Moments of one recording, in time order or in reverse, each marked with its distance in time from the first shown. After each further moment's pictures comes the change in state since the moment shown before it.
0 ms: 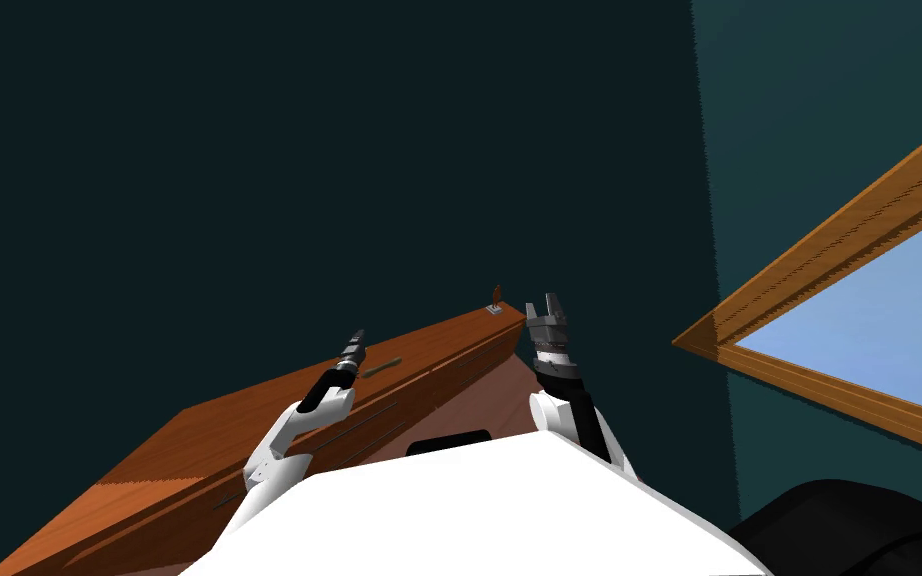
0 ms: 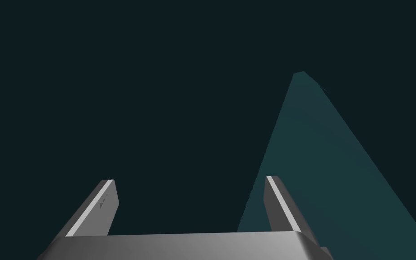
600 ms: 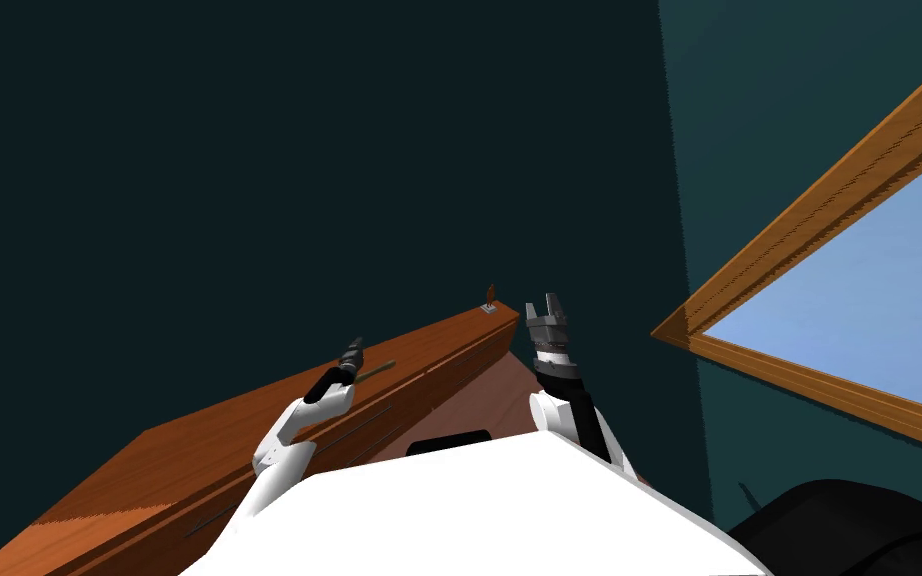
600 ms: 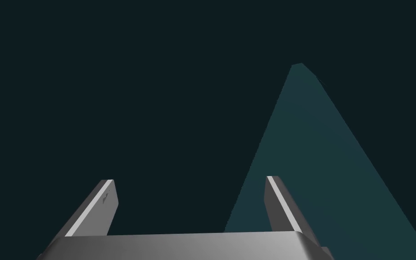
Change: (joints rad) left arm -0.076 0.013 0.045 0.149 -0.011 0.106 0.030; right arm 0.000 0.000 0.000 0.000 0.000 0.000 0.000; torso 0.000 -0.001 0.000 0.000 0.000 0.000
